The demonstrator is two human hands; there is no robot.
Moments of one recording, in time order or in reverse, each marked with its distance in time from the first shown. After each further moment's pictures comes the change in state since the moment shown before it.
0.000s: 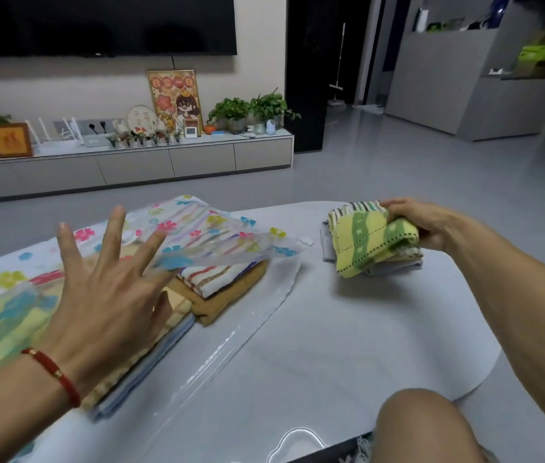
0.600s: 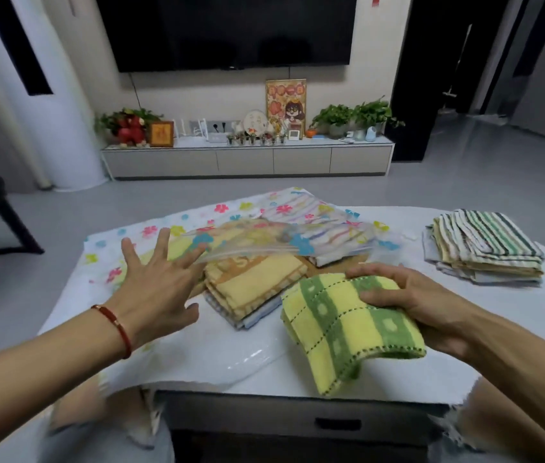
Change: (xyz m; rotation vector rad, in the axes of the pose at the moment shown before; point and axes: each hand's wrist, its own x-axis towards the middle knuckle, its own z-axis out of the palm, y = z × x) left_hand -0.148 -0.082 -0.034 0.042 -0.394 -0.204; right_hand -0.223 0.044 0.192 0.097 -0.672 0.003
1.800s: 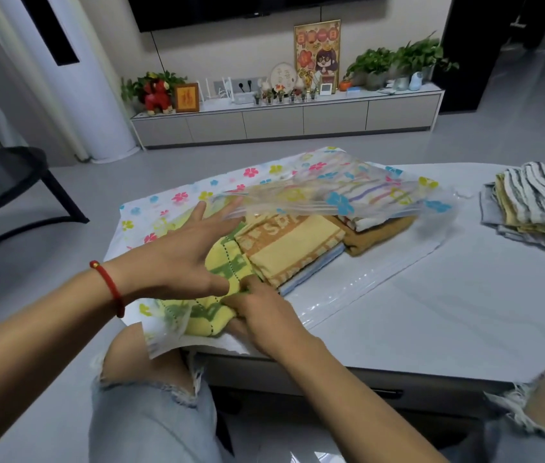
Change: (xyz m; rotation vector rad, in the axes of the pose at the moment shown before) left_hand -0.017 -0.014 -0.045 -0.695 -0.293 0.057; right_hand 0.126 0.118 0.194 -1.269 -0.077 -0.471
